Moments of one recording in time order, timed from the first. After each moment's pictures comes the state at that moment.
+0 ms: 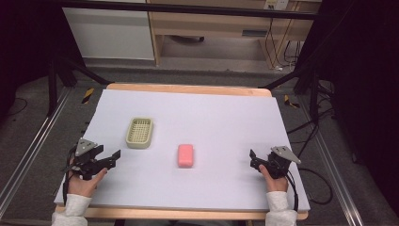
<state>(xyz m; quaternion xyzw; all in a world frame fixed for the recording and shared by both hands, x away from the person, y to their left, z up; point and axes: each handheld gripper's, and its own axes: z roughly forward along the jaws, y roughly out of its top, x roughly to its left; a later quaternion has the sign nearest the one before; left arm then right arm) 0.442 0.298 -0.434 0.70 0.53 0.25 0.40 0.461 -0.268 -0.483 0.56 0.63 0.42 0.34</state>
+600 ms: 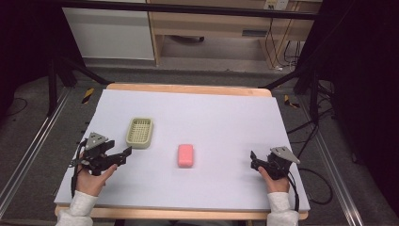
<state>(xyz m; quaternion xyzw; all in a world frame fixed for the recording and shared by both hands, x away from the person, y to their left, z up) 0.445 0.262 -0.407 0.72 0.50 0.24 0.41 0.459 -0.269 -0.483 0.56 0.64 0.39 0.35</state>
